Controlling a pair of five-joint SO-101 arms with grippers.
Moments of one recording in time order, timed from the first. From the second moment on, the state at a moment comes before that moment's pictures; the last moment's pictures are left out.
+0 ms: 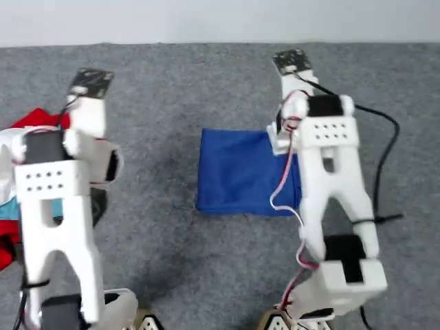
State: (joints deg) left arm -12.4 -19.7 7.9 99.2 -6.2; right arm -8.0 8.9 -11.3 81.8 10.2
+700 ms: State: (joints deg) left arm -18.1 -22.1 12.4 99.2 -12.9; right arm -8.2 30.9 -28.8 78.9 12.1
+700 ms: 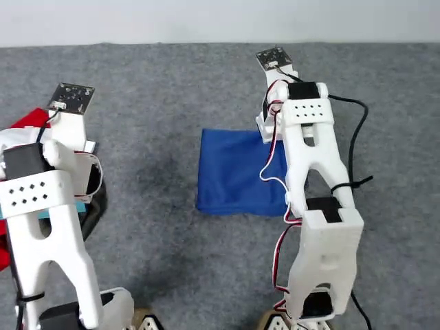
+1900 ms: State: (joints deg) left arm -18.1 -22.1 12.4 99.2 -13.0; right arm -3.8 38.8 -31.5 75.5 13.2
